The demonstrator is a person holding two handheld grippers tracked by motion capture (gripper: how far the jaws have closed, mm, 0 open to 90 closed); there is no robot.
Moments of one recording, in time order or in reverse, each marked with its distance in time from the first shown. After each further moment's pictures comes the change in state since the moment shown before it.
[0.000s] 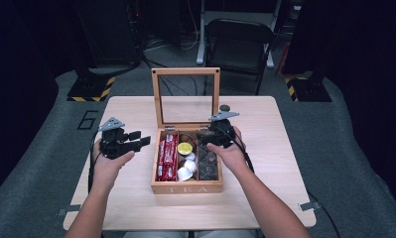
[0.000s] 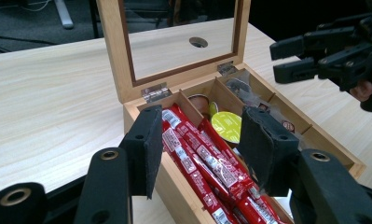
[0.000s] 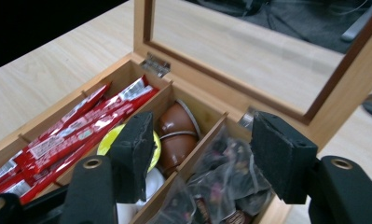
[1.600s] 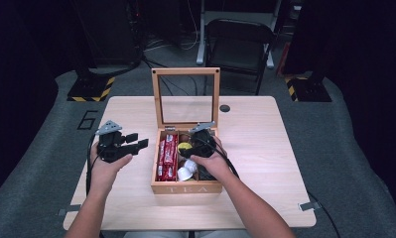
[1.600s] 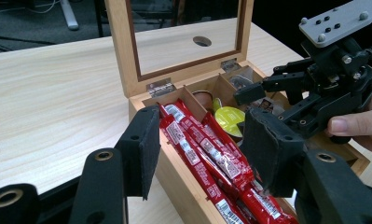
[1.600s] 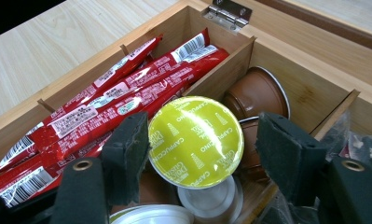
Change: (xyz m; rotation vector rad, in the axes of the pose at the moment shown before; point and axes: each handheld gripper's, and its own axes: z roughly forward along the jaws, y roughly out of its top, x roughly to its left) left arm 0.001 -0.007 -0.006 -0.009 0.018 0.006; right arm 0.034 -0.019 0.057 0.117 0.125 -0.063
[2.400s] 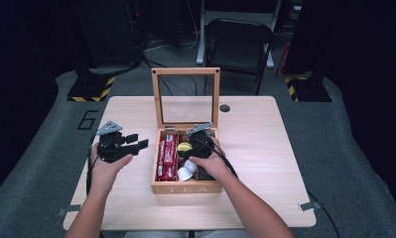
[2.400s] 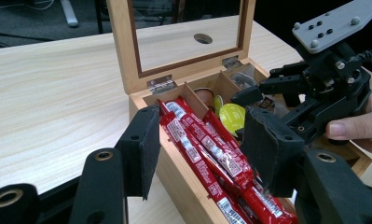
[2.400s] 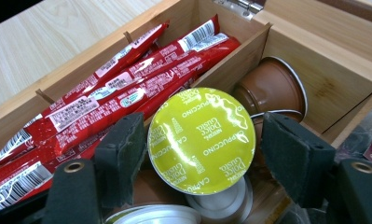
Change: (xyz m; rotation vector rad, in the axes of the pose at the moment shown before) left arm 0.002 -0.002 0.002 0.007 -0.003 -0.007; right arm 0.002 -0.001 0.008 0.038 0.022 -0.003
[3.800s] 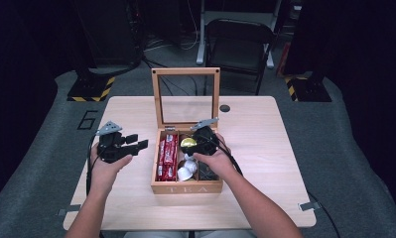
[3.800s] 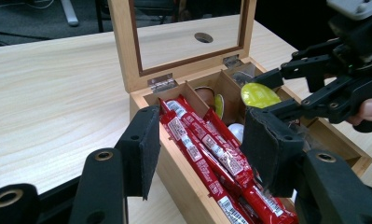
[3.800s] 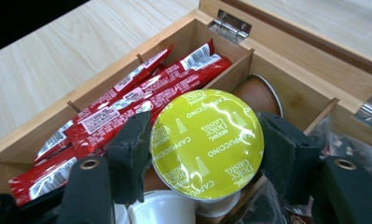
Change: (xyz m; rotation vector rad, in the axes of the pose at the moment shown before) left arm 0.001 -0.001 0.000 0.003 0.001 -0.006; right arm 0.000 0.011 -0.033 -0.028 0.004 0.006
